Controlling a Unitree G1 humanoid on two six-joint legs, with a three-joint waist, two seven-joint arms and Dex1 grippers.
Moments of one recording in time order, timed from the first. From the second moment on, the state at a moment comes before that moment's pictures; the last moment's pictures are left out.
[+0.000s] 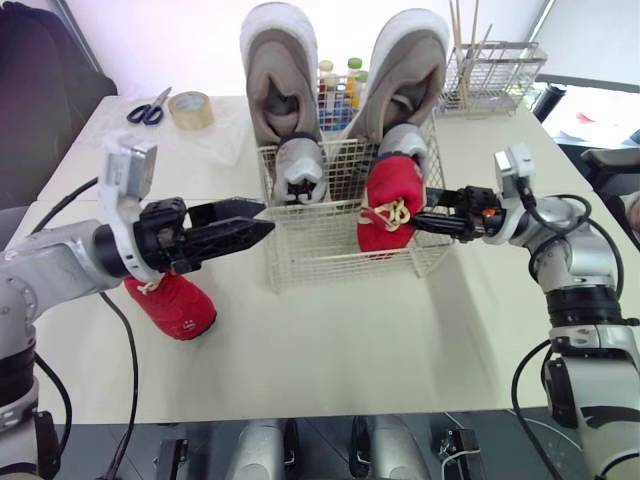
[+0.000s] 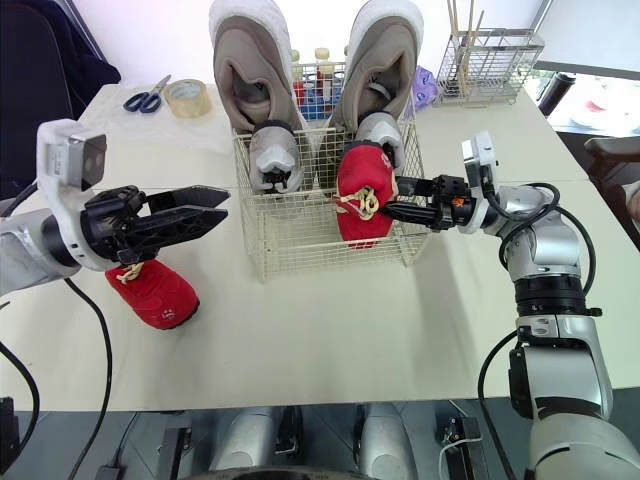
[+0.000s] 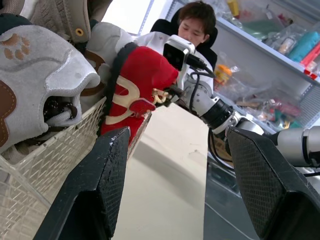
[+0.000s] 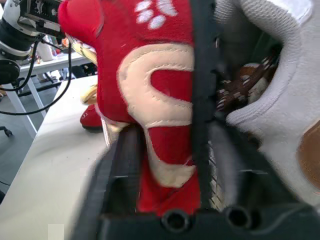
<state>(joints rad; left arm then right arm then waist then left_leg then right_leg) -0.44 0.89 0.33 -0.37 -1.53 1.03 -0.61 -0.73 -0.66 -0.07 0.41 0.55 0.25 1.45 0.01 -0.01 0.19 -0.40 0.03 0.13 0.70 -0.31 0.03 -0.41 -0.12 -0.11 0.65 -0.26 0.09</state>
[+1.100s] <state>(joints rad) -0.44 0.79 0.29 -0.34 -1.42 1.01 -0.64 -0.56 -0.82 -0.16 -0.05 0.61 0.60 1.18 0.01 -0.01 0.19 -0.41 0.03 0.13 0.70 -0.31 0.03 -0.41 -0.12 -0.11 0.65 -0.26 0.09</state>
